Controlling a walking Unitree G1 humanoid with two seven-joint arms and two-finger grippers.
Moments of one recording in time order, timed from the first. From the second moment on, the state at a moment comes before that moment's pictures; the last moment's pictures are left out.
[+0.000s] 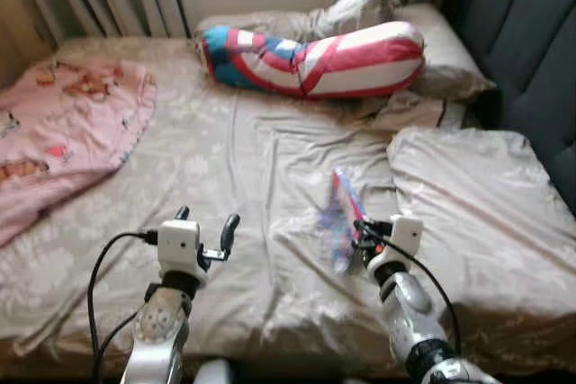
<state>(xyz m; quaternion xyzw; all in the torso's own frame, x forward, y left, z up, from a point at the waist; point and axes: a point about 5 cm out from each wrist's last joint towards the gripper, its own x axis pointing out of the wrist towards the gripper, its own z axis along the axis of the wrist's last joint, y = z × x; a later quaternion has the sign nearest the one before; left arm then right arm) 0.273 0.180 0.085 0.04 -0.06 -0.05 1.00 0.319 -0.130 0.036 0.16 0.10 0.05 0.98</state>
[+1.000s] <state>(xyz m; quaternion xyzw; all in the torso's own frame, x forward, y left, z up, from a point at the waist) 0.244 0.198 0.080 0.07 -0.02 -0.05 1.00 0.355 -0.136 0.068 0.44 0.08 -0.02 0.89</state>
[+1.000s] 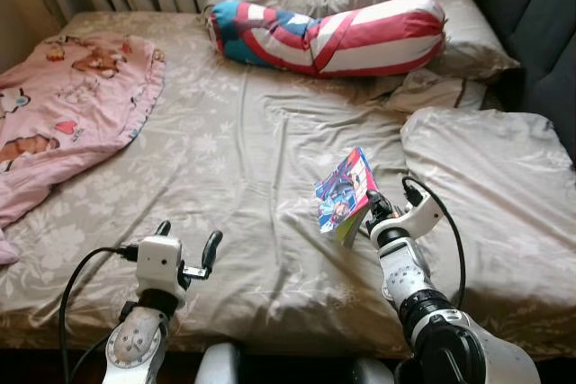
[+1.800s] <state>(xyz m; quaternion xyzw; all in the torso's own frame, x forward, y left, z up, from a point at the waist) 0.219 0.203 0.084 0.09 0.01 -0.06 0.99 0.331 -0.169 0.034 0.43 0.12 -0.12 0.88</state>
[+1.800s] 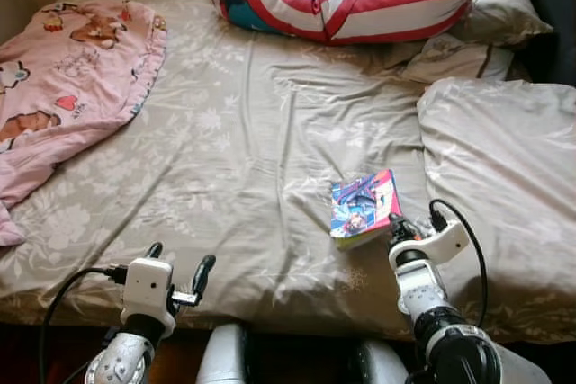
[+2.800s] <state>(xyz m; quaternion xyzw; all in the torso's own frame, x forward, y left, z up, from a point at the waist) 0.224 0.200 0.085 0.06 0.01 -0.06 1.00 0.330 -0.175 0.033 0.38 0.14 -0.13 0.90</state>
